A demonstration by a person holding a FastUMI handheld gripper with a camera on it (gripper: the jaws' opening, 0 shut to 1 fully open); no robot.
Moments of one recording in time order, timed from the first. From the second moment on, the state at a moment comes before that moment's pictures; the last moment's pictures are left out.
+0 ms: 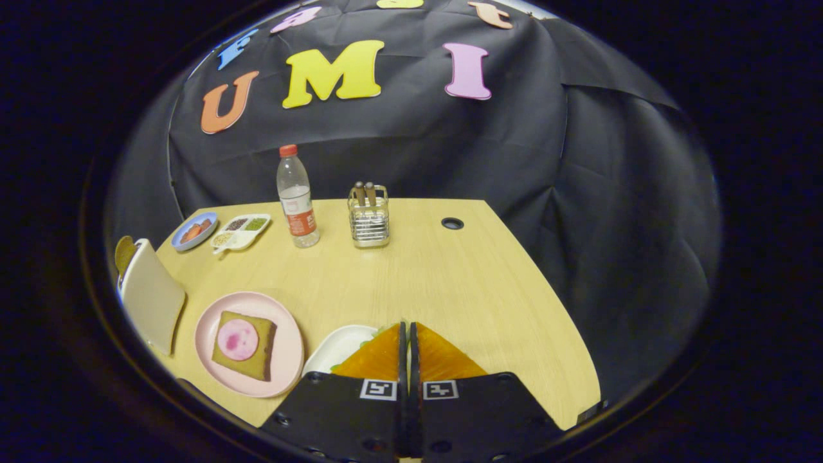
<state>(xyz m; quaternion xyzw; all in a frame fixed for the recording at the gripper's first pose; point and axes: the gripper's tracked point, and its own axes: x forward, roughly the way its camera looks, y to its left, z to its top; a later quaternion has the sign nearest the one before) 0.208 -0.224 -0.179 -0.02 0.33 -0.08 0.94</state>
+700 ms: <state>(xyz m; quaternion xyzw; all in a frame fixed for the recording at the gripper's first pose) 0.179 -0.149 -0.112 -0.06 0.26 -0.05 0.96</state>
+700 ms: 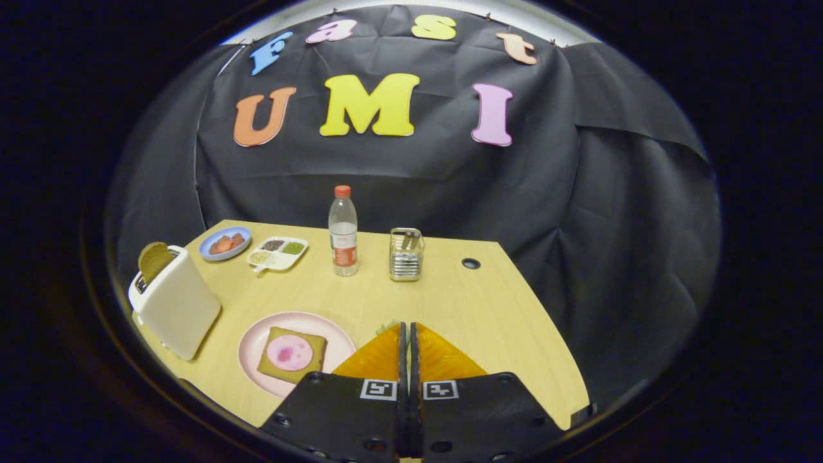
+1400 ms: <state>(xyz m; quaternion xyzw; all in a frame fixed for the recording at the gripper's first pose) 0.143 0.039 -0.106 -0.14 0.23 0.06 0.96</state>
